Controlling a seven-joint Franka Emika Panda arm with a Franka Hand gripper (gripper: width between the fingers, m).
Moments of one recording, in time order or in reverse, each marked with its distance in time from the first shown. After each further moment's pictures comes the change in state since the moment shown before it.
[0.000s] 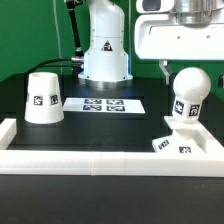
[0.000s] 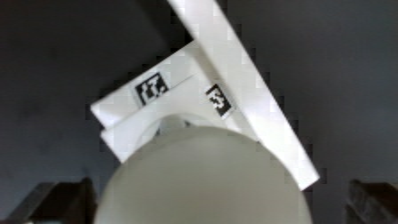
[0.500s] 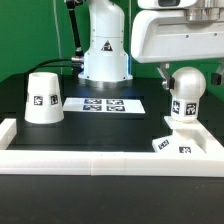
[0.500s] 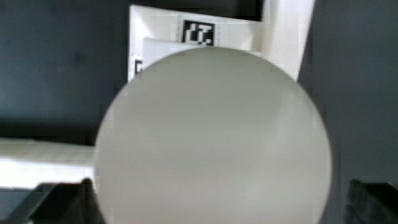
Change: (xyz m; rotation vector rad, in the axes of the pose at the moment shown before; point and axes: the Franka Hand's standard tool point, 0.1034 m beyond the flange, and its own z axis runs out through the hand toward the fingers) arm 0.008 0.002 -0.002 -0.053 0.044 -0.595
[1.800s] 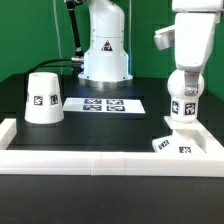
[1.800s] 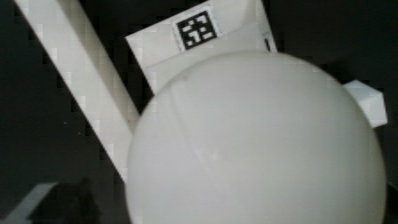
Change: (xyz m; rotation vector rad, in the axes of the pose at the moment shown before) arm -0.002 0.001 0.005 -0.046 -0.014 -1.043
